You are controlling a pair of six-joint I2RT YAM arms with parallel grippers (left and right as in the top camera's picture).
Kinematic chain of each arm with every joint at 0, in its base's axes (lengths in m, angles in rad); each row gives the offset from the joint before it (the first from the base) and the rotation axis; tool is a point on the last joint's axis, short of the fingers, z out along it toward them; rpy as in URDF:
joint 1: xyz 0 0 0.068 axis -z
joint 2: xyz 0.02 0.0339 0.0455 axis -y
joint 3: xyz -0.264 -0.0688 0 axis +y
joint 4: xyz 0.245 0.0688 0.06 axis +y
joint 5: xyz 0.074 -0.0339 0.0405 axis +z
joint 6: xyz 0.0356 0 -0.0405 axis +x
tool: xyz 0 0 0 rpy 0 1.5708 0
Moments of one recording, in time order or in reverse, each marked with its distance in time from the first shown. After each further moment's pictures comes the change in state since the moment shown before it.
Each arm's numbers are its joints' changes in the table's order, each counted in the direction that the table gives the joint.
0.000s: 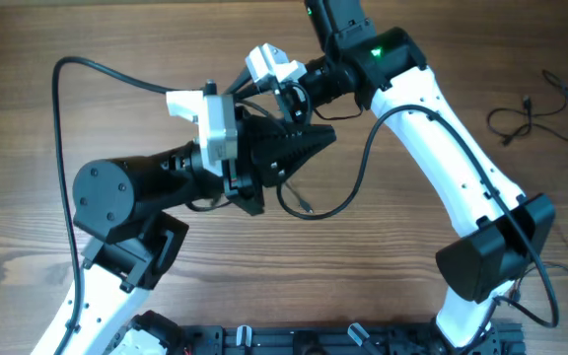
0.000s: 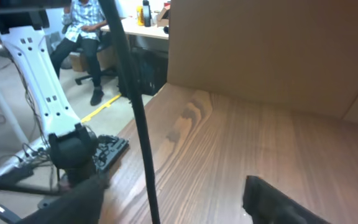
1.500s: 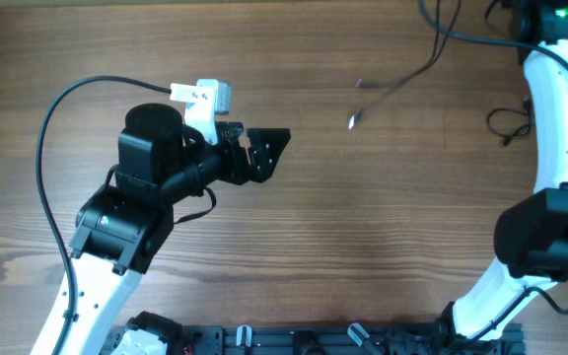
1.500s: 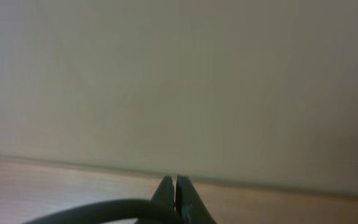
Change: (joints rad) left arm -0.161 -0.025 -0.006 0.986 0.414 0.015; right arm 0.635 -0.013 -0.001 -0.687 -0.956 1.075
